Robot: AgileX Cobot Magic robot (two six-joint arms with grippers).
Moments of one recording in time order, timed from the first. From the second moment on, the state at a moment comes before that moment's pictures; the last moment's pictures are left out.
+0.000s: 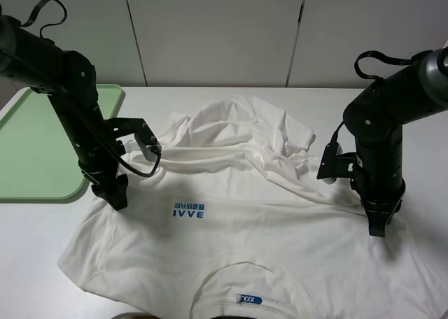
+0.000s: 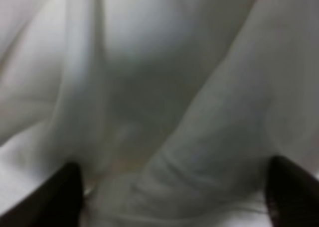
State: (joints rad) left arm -0.34 1.96 -1.05 -0.09 0.70 0.81; right arm 0.35 1.93 -0.85 -0.41 0.87 -0.49
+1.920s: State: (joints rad) left arm -0.49 0.77 -1.14 -0.11 0.55 0.71; right arm 0.50 0.68 -1.25 -0.91 0.84 -0.40
